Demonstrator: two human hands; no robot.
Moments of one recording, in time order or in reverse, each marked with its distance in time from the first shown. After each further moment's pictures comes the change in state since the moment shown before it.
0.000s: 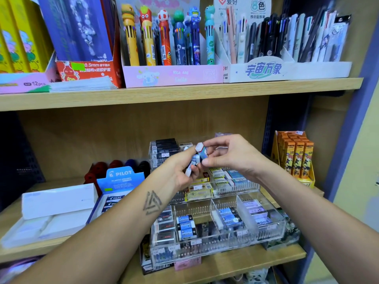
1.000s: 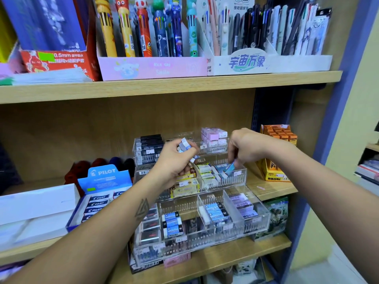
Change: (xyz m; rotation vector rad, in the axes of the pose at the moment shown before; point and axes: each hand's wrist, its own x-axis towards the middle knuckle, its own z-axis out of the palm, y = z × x) left_hand 0.009 -0.020 0.003 0.497 0.096 0.597; right_hand 0.010 -0.002 -0.068 -1.170 -0.273 0.170
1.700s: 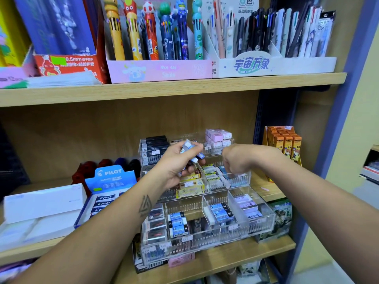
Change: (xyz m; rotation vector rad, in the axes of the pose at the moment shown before) left_hand -0.001 0.000 -0.012 -0.195 -0.158 -0.111; right_hand 0.009 -0.029 0.017 -0.091 -0.145 0.000
